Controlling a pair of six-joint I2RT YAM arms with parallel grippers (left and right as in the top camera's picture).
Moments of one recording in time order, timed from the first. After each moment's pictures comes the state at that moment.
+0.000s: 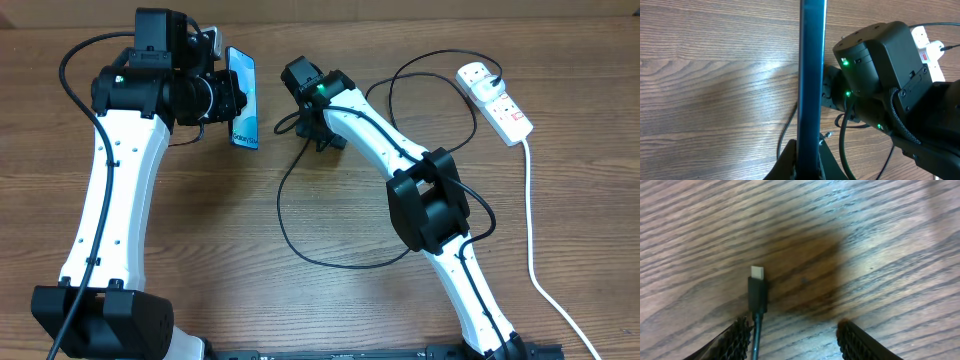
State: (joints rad) left arm -0.08 1.70 1.73 -1.06 0.32 -0.23; right arm 0.58 2.55 2.25 -1.08 0.16 0.91
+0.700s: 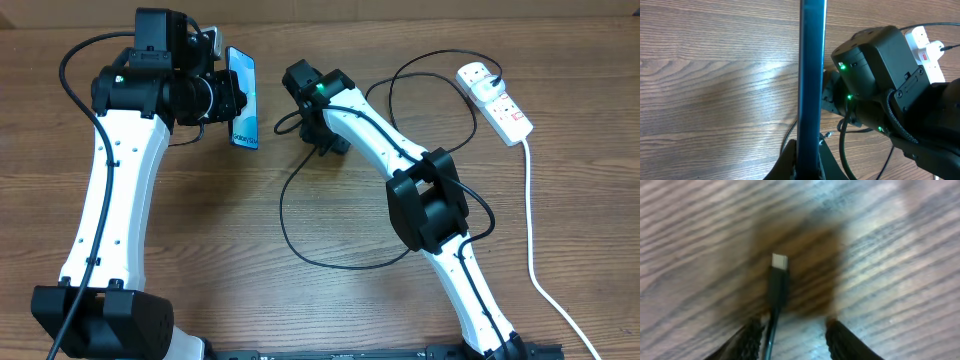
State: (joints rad) left arm -0.08 1.70 1.73 -1.05 0.32 -0.23; right arm 0.58 2.56 2.27 -1.16 0.16 0.98
